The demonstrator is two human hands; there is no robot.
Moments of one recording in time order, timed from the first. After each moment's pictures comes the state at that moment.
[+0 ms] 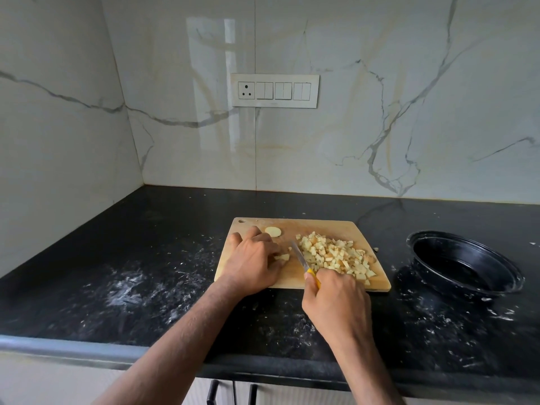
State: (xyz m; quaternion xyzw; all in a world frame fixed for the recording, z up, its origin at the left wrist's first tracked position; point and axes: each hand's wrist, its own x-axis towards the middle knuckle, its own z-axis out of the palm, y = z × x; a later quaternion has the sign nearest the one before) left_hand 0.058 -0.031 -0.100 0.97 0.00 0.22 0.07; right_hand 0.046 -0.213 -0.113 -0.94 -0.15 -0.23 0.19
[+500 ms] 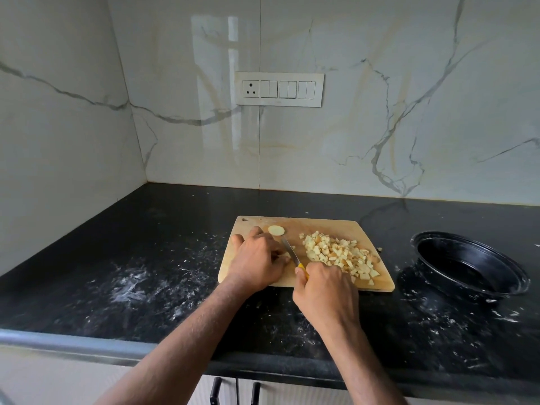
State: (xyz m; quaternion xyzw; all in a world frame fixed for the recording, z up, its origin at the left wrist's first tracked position) left_hand 0.064 -0.033 -0.105 0.96 0.04 0.24 0.12; right_hand 0.049 -0.191 -0.104 -0.95 -0.18 -0.20 0.19
